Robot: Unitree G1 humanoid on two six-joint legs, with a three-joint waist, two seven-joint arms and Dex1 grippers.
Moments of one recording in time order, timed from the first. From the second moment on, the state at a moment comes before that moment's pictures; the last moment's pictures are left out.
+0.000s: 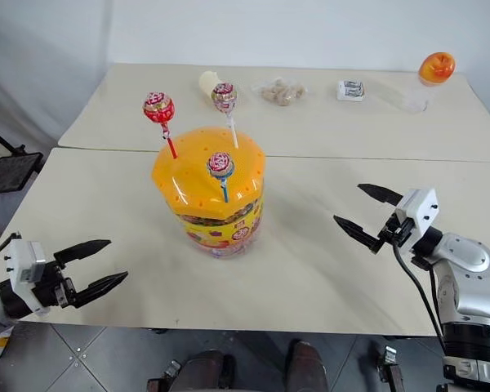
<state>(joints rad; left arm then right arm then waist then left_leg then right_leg) 0.18 0.72 0.48 -0.12 -0.58 0.15 -1.08 -0.25 -0.66 -0.27 0.14 0.45 -0.09 1.09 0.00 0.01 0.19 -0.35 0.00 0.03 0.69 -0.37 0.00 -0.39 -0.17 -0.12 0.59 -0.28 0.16</state>
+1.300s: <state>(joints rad) -0.84 0.66 0.16 0.16 -0.90 0.68 -1.31 -0.08 -0.65 -0.35 -0.82 1.11 0.25 0.66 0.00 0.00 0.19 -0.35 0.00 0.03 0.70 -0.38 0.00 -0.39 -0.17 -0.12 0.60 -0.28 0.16</state>
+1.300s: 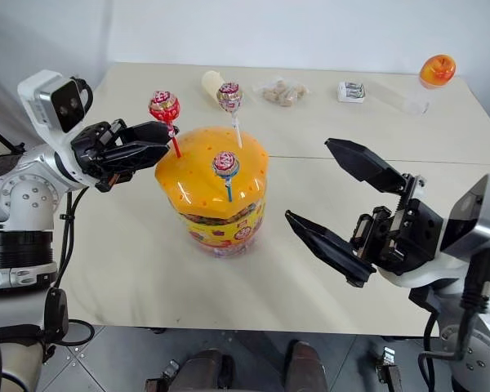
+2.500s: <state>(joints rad) 0.10 0.97 0.59 -0.06 -0.61 0.96 -0.72 -0.16 -0.79 -0.16 -0.52 0.91 0.29 1.29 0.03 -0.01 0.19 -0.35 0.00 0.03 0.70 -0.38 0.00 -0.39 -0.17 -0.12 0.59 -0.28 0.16</state>
